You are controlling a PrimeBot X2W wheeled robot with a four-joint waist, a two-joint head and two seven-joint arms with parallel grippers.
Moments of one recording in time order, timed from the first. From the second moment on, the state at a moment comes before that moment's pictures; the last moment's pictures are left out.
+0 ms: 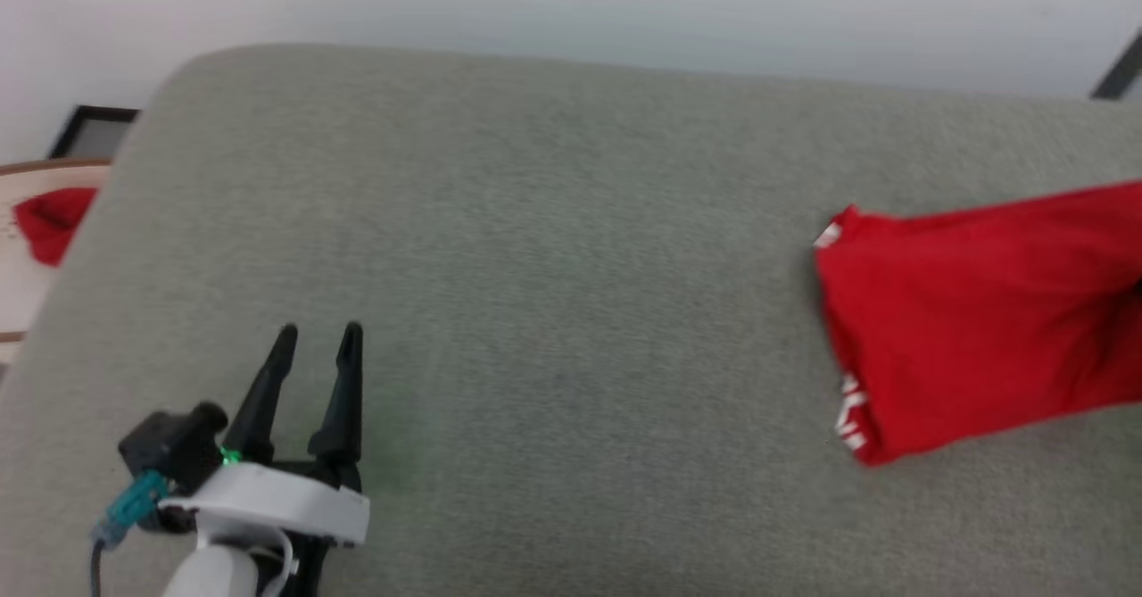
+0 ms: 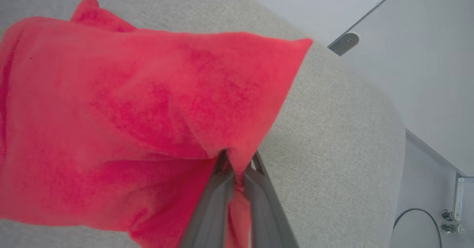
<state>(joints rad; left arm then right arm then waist) -0.17 0.24 -0.10 0.21 -0.54 -0.13 -0.26 -0.57 -0.80 0.40 0.29 0.57 0.13 0.61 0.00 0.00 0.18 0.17</state>
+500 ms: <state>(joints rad) -0.31 0.27 -0.14 0.19 -0.53 -0.13 -0.26 -0.77 -0.98 0.48 0.41 0.48 0.13 0.44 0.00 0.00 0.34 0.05</state>
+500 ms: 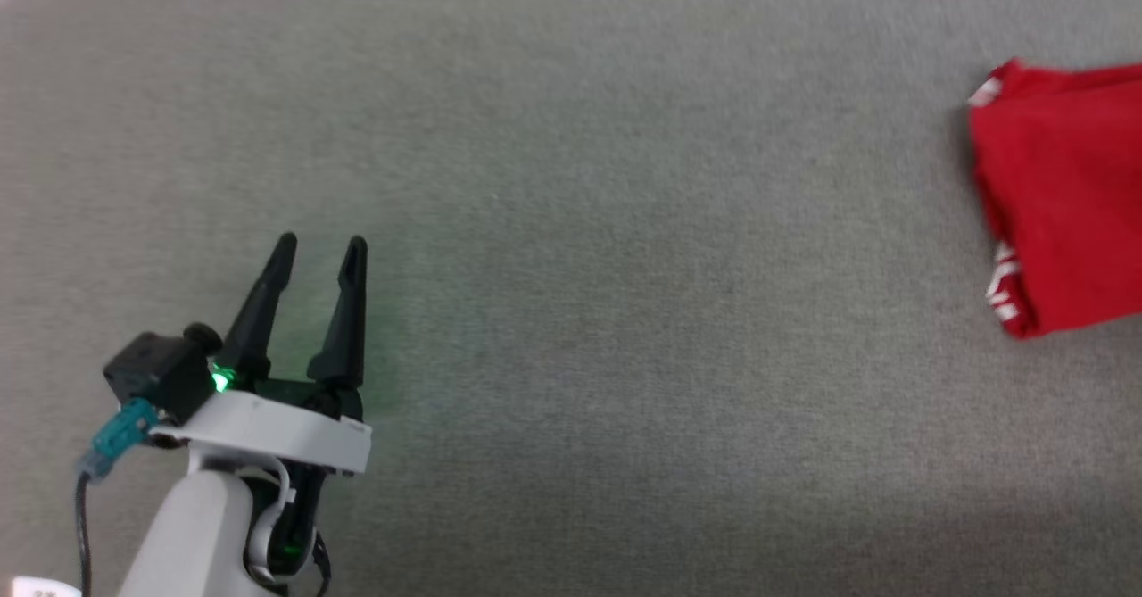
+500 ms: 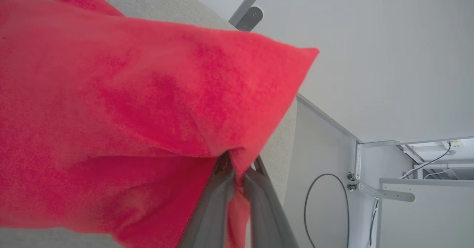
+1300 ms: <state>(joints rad) -0.40 0.29 -0.16 0.17 -0.53 -0.13 -0.26 -0.93 -1.01 0.48 0.65 0.23 0.13 0.37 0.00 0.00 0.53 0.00</state>
